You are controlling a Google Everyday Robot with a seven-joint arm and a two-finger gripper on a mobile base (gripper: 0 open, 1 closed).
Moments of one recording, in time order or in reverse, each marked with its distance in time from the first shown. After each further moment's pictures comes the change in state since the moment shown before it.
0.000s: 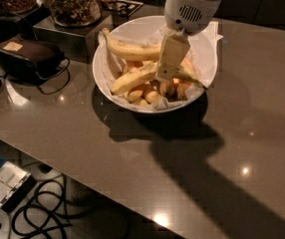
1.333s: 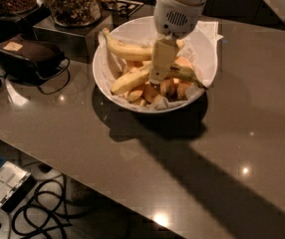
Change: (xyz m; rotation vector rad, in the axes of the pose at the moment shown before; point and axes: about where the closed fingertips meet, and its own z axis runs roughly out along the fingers) arm -0.010 -0.012 0.024 -0.026 0.045 -0.014
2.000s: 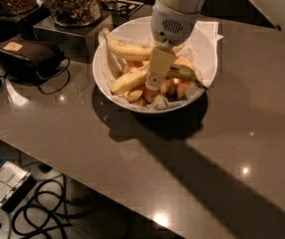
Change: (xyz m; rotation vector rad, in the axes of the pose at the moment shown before) arm -0.001 0.007 0.015 -0.040 0.010 0.013
